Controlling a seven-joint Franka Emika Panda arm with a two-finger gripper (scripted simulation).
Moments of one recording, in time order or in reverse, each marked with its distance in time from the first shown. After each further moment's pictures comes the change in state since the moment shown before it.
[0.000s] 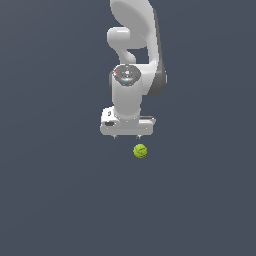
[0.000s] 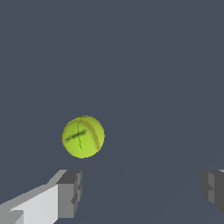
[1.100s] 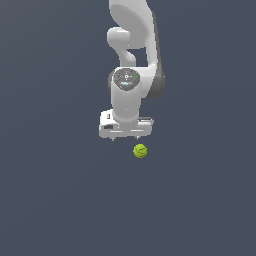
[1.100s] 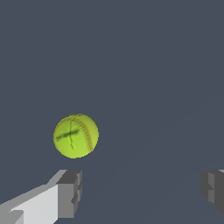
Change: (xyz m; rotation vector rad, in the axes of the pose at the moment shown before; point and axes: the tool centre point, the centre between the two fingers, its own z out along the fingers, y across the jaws) arm 0.004 0.007 0.007 -0.021 -0.011 -0.078
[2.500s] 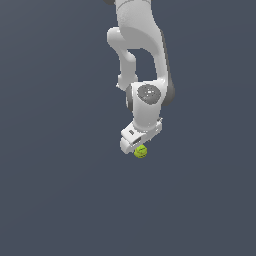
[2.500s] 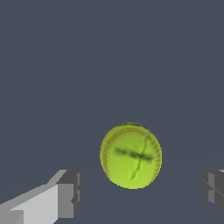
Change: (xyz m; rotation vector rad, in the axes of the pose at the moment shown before) arm 0.007 -0.073 0.052 0.014 0.045 -0.551
